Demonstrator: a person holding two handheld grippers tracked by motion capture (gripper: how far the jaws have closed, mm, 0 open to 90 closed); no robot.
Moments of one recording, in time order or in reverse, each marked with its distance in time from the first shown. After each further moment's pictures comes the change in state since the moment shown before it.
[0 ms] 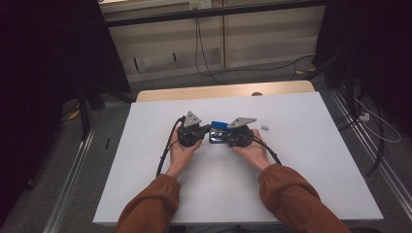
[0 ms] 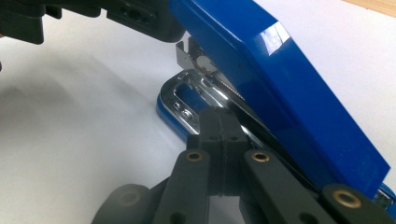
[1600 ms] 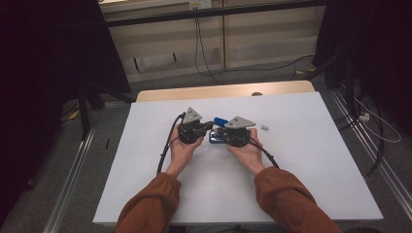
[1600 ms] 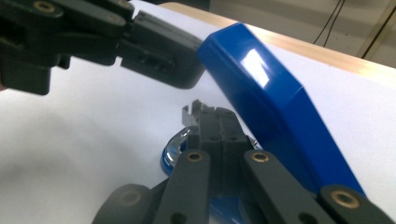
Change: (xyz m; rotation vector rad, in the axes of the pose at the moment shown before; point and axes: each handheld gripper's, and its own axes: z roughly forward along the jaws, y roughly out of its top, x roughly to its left) left arm -0.003 0.014 -0.005 -0.036 -0.035 -0.017; right arm 0.018 0.009 -0.002 -0.191 -0.099 0.020
